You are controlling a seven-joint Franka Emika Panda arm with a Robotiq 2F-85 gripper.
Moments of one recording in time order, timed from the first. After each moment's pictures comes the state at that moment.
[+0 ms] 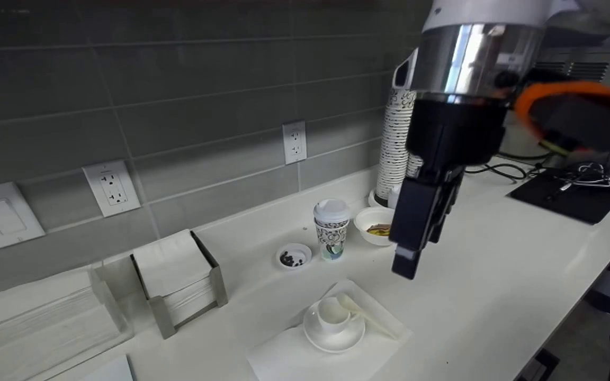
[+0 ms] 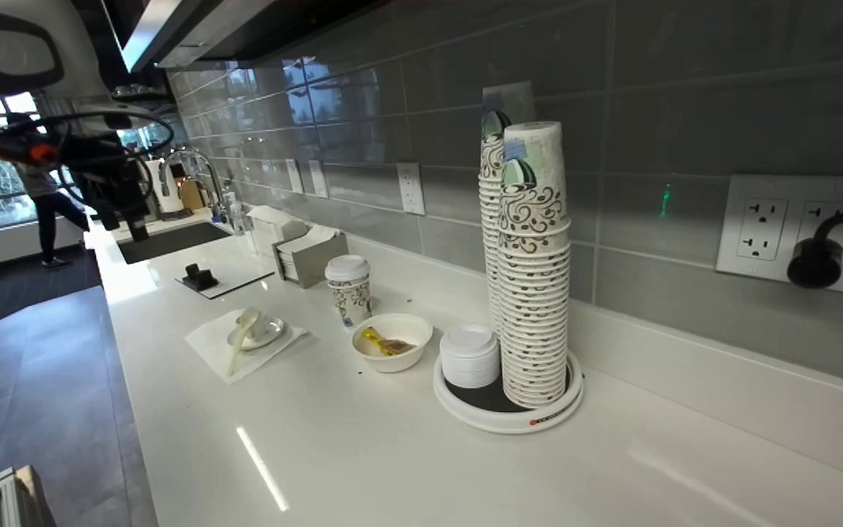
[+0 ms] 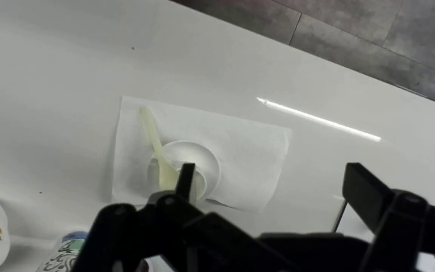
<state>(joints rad) 0.27 -0.42 0.36 -2.49 0.31 2.18 0.26</state>
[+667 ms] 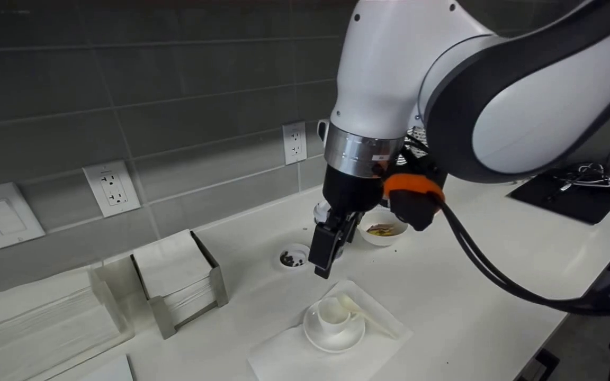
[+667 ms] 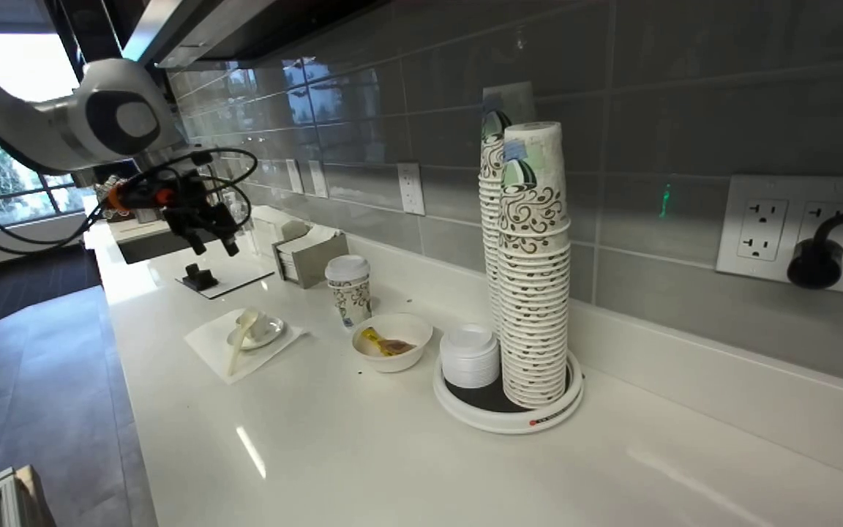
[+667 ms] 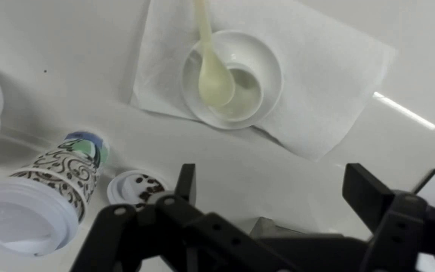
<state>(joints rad) 0.22 -0.03 0.34 -2.36 -0.13 2.53 0.34</state>
